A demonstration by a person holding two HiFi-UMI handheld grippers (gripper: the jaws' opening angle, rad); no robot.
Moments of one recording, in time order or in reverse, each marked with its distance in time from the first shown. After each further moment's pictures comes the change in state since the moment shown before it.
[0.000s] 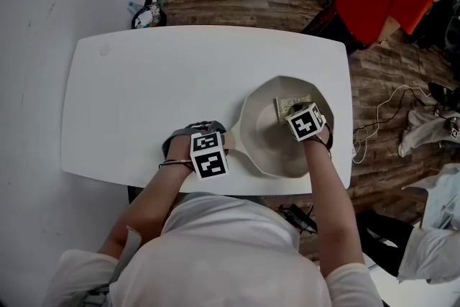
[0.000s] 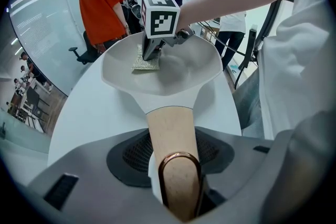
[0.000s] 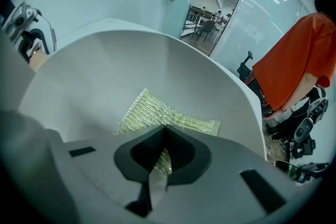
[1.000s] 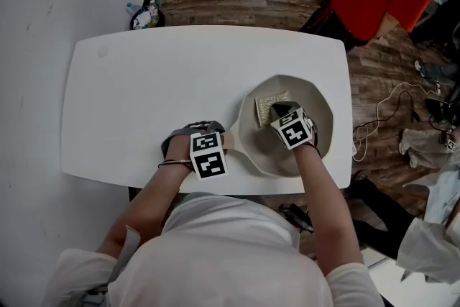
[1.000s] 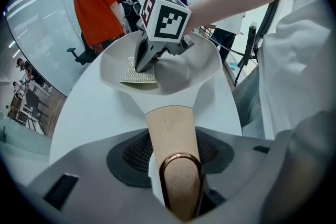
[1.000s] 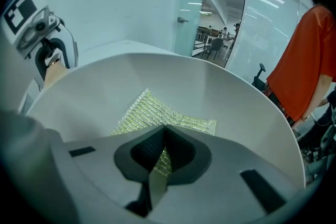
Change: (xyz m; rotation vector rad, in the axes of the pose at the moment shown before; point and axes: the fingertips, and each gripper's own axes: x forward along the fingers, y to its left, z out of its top) left arm 0.002 0.000 0.000 0.020 0.019 -0.003; right arm 0.002 0.054 0.039 -0.030 -0.229 0.130
